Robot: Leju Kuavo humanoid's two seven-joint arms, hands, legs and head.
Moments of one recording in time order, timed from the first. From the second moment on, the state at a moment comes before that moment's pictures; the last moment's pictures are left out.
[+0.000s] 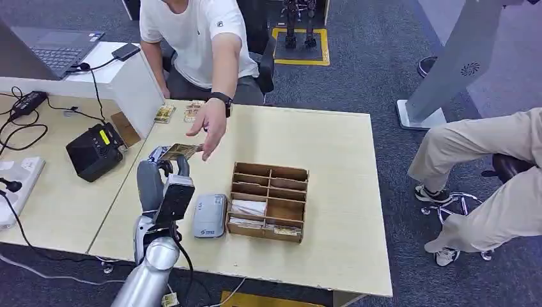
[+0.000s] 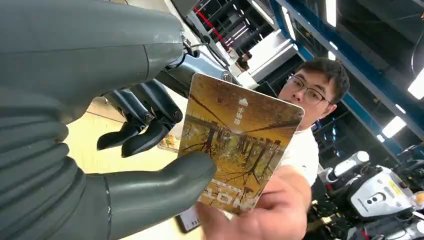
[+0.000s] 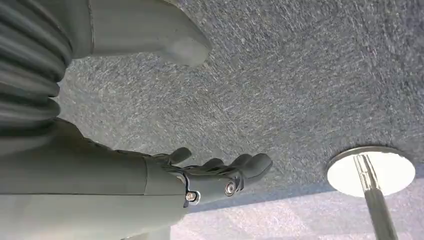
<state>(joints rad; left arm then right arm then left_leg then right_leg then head) -0.15 -0.11 -0.19 -1.47 -0.56 0.58 -0.30 -0.13 0.31 -1.55 -0.57 1.22 -0.66 -0.41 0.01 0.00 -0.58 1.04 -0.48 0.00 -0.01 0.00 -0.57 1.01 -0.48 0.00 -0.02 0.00</state>
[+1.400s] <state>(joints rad) -0.32 -0.12 -0.22 -1.29 -0.59 0.60 -0.25 -0.12 0.32 -1.55 -0.60 1.34 -0.66 -0.39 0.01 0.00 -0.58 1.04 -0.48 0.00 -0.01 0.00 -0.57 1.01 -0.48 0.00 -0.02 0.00</state>
